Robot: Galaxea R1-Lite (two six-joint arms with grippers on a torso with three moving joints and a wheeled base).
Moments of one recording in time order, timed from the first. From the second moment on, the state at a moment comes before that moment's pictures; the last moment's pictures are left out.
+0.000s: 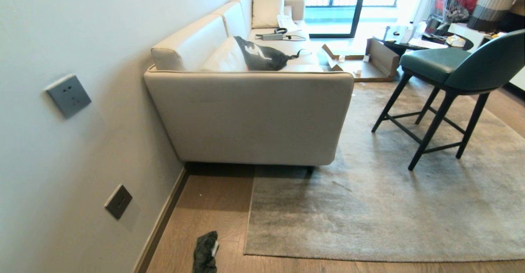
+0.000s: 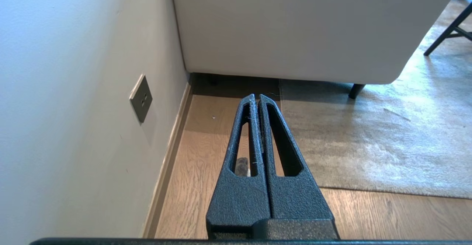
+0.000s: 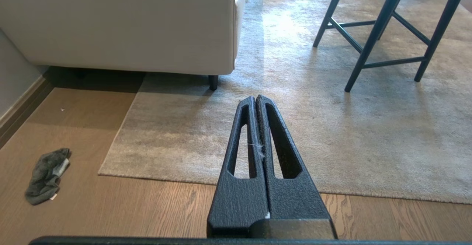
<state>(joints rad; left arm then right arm) 0.00 0.00 0.00 0.00 0.00 -0.05 0.00 0.00 0.00 0.01 0.01 -0.04</state>
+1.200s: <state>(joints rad) 0.00 0.00 0.00 0.00 0.00 -0.05 0.00 0.00 0.00 0.01 0.01 -0.04</state>
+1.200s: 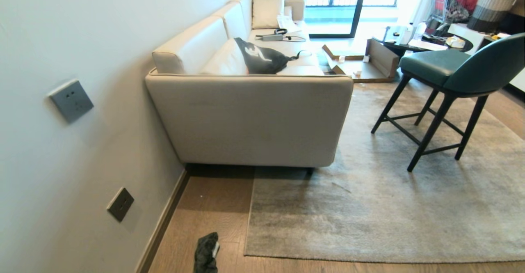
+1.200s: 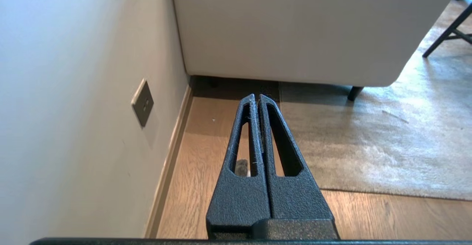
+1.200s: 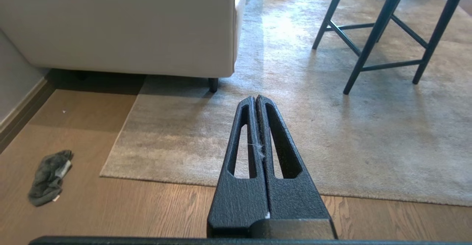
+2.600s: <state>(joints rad) 0.00 0.00 0.00 0.00 0.00 -0.05 0.00 0.00 0.00 0.01 0.01 -0.04</state>
